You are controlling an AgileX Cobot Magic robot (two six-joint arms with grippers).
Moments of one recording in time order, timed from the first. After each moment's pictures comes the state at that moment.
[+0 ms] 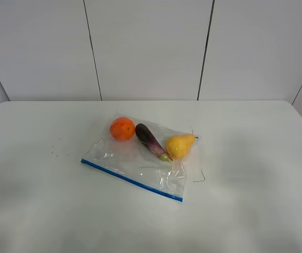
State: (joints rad) left arm -0.03 0.00 -0.50 0.05 1.05 0.00; right arm -0.01 0.42 -0.54 0.12 1.06 -0.11
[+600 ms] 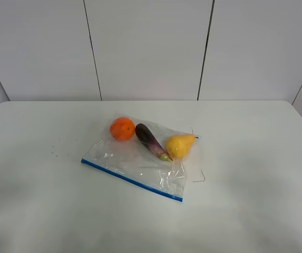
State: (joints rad) left arm -0.03 -0.01 -0.50 0.05 1.05 0.00; right arm -0.01 0.00 -0.50 0.08 1.03 -0.06
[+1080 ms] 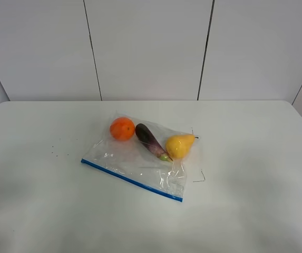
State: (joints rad) left arm -0.03 -0.01 -0.50 0.05 1.05 0.00; right arm 0.00 0.00 -0.50 0.07 1.03 -0.05
